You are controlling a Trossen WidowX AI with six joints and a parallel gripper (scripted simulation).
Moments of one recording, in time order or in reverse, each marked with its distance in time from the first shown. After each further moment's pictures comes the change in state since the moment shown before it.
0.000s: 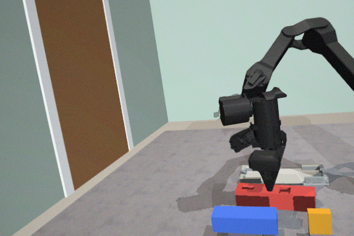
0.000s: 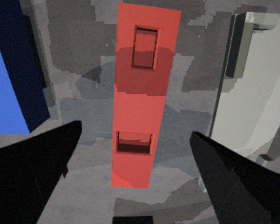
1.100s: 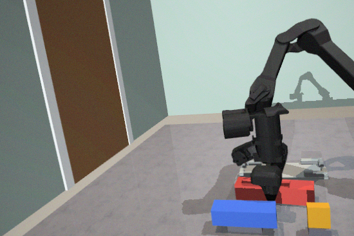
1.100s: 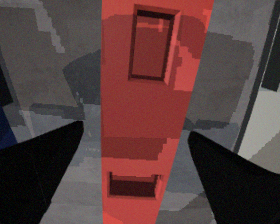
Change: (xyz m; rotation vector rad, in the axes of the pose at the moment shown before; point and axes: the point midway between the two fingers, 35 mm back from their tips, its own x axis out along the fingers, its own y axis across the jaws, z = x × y) arm 0.049 -0.001 0.000 -0.001 -0.001 -0.003
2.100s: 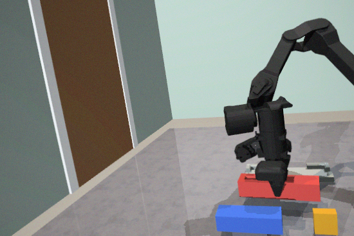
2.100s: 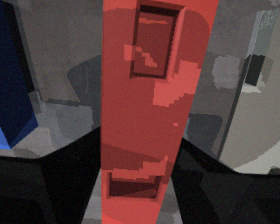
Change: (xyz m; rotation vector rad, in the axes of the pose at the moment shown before) arm -0.024 0.004 0.000 -0.026 0.012 -0.003
